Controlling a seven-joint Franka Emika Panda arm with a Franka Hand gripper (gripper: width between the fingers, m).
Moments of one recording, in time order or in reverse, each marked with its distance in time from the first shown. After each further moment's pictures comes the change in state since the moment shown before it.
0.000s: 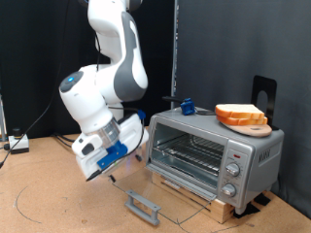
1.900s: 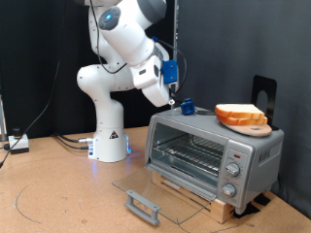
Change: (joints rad) arm 0.075 -0.432 0.146 -0.010 -0.003 -0.510 -0.256
